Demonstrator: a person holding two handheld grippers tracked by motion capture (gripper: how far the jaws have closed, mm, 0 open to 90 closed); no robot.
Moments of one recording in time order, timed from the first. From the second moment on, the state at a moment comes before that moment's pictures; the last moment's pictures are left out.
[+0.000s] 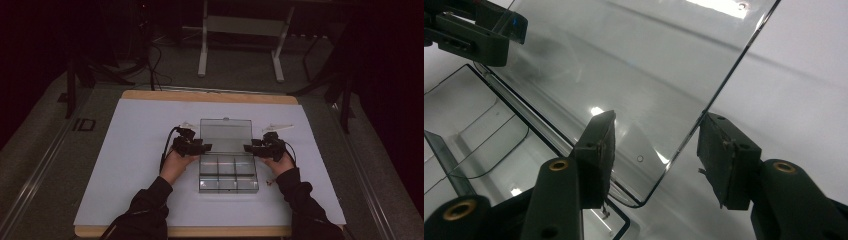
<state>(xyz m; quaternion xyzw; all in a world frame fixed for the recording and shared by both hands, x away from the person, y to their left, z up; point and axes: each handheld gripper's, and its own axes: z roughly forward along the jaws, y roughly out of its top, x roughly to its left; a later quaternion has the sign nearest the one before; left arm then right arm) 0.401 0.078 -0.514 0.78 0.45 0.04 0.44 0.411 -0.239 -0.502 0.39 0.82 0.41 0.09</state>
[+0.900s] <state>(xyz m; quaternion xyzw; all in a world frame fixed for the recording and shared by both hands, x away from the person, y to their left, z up) 0.400 0.077 -0.507 0.78 0.44 0.05 0.45 0.413 -0.239 -0.499 0.40 0.83 0.39 0.08</state>
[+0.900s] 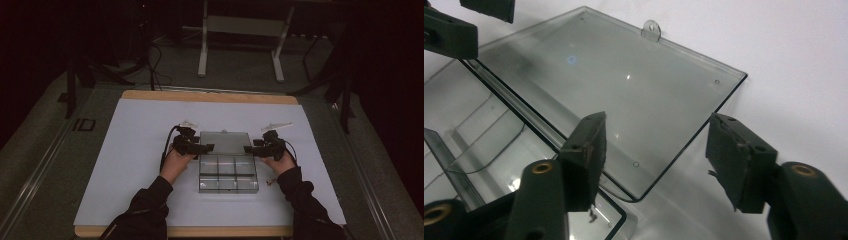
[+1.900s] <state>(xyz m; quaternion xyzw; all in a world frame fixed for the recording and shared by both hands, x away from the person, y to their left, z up) 0.350 0.094 -0.491 0.80 0.37 0.08 0.47 0.386 -0.270 -0.476 0.35 0.86 0.36 0.08</state>
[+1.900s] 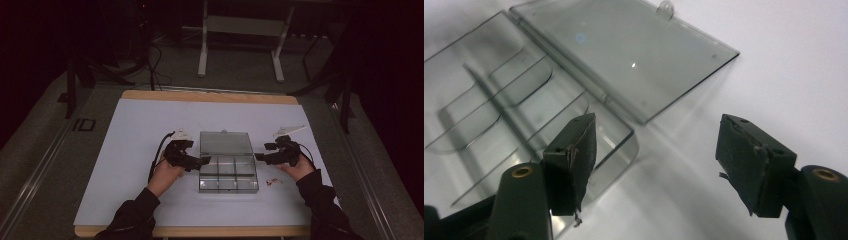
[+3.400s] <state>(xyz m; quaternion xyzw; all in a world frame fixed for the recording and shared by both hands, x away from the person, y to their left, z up) 0.284 0.141 -0.526 0.79 0.37 0.09 0.48 0.336 -0.296 -0.493 0.17 0.97 0.15 0.06</state>
